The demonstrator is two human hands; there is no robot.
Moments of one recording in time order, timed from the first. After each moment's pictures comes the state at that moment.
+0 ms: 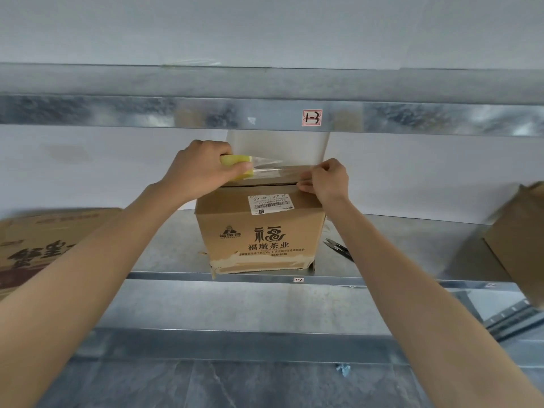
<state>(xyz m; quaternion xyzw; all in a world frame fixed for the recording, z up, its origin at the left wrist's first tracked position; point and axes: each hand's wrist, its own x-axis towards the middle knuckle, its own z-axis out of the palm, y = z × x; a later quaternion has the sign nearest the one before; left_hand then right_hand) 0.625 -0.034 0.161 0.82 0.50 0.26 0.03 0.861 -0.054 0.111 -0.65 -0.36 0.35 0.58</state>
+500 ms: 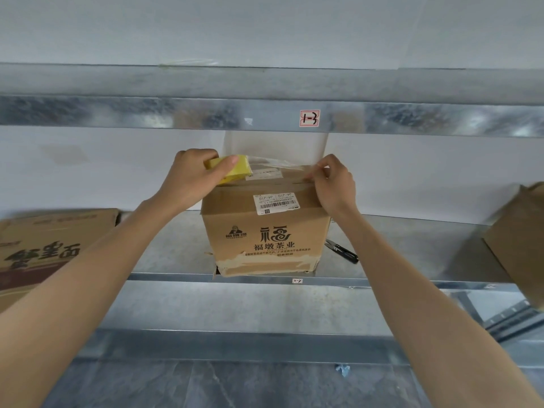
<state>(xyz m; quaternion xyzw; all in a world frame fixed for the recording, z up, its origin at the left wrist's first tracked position) 0.623 -0.040 0.147 0.78 0.50 0.36 0.12 0.875 -0.066 0.104 -0.69 -0.53 0.15 0.47</state>
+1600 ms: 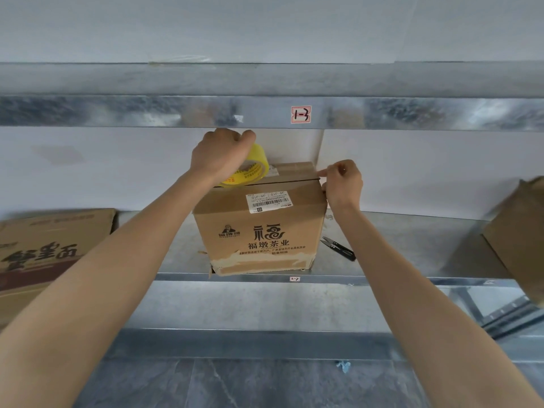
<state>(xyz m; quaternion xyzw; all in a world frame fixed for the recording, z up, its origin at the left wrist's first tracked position) 0.686 -0.029 0.175 0.72 0.59 0.31 0.16 0.889 -0.063 0.095 -0.66 -0.36 0.25 0.61</state>
